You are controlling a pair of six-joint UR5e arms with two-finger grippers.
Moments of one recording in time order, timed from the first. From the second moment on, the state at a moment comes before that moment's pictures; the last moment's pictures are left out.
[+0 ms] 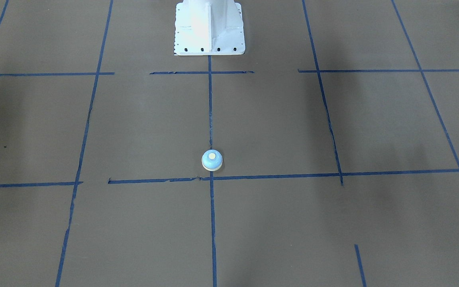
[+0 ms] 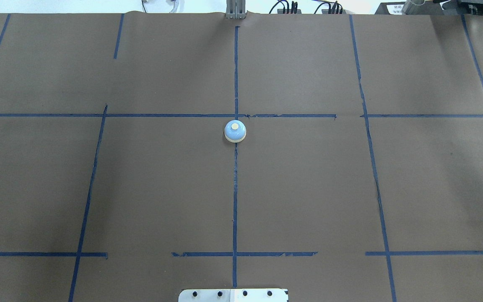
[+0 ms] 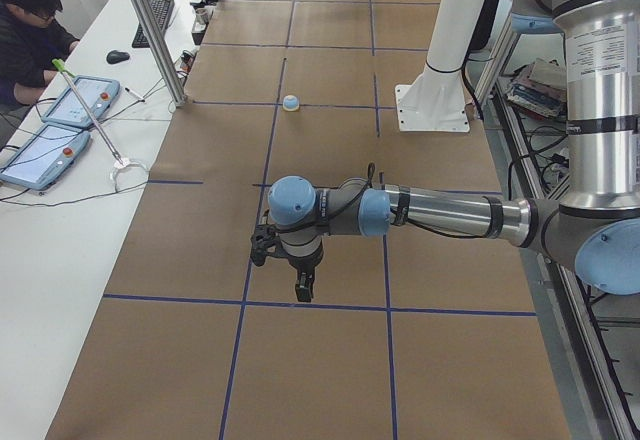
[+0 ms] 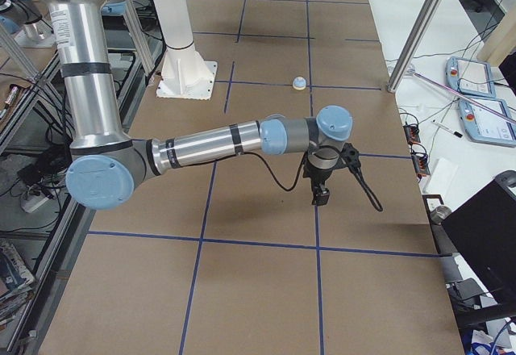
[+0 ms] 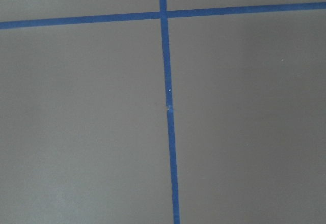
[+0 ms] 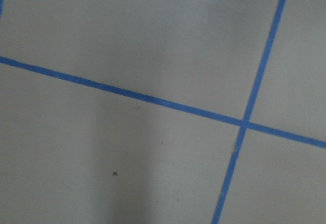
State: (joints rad) left arm -1.52 -1.41 -1.82 -1.44 -2.34 0.04; right arm 1.47 -1.48 1.69 -1.72 2.34 -0.13
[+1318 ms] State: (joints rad) left arm -1.53 -1.37 -1.85 -1.44 -2.34 0.05; right arm 1.52 -1.61 1.73 -1.71 2.35 -0.14
